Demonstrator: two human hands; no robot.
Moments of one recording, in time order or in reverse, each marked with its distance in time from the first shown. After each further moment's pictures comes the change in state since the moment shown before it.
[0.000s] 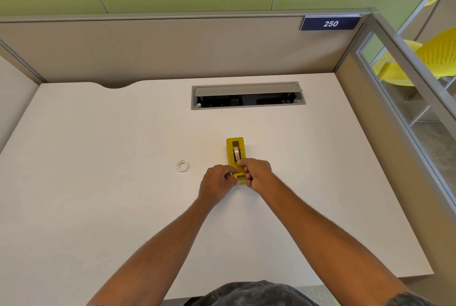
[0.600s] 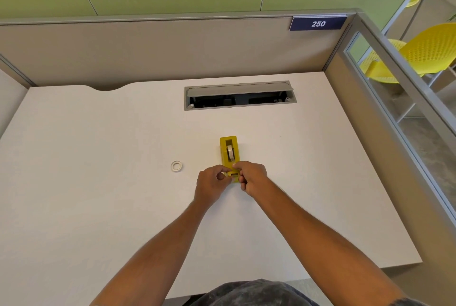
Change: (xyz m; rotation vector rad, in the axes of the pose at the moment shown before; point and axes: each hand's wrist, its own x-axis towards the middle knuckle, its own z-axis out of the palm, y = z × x) left_hand -0.009 -0.001 0.006 -0.222 0.047 -0.077; right_hand -0.013 0.014 -0.006 0.076 0.025 0.017
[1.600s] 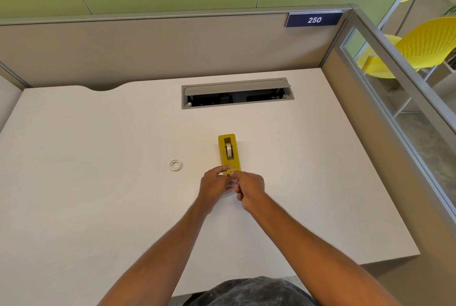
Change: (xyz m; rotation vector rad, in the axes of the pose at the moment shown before) left_hand -0.008 -0.001 0.014 -0.590 -0.103 -0.303; right_hand -0.019 0.041 -0.003 0.053 0.028 -0.033
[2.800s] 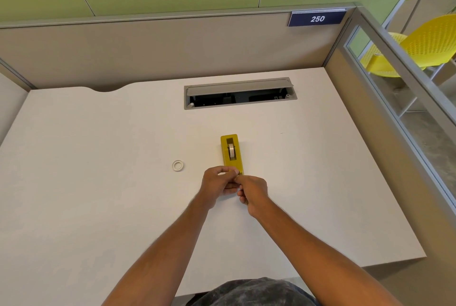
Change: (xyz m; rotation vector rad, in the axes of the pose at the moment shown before) left_hand 0.008 0.009 -0.001 -0.071 -0.028 -0.105; right_hand 0.010 0.014 -0.012 -0.077 -0.080 -0.083
